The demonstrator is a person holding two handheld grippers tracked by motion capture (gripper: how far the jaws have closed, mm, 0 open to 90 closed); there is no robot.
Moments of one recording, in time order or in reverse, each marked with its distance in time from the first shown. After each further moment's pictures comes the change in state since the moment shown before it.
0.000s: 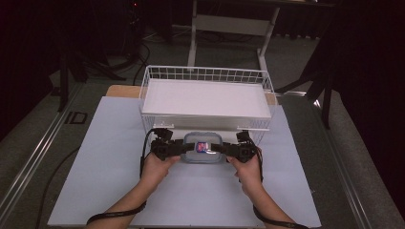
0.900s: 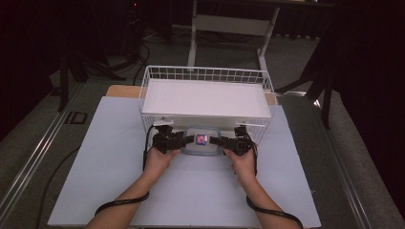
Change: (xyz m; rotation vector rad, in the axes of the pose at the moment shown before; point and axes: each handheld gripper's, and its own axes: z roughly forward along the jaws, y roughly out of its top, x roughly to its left) left arm 0.029 0.004 0.023 -0.109 -0.007 0.086; right arm -0.026 0.011 0.027 -0.043 0.003 0.032
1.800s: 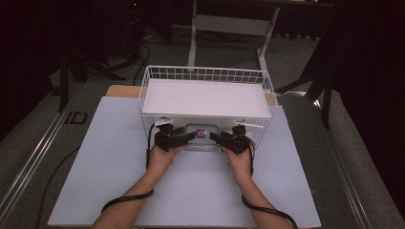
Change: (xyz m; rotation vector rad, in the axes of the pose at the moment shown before) left arm 0.008 -0.001 0.013 -0.050 0.037 -0.003; right arm 0.004 0.000 0.008 -0.103 -0.107 -0.083
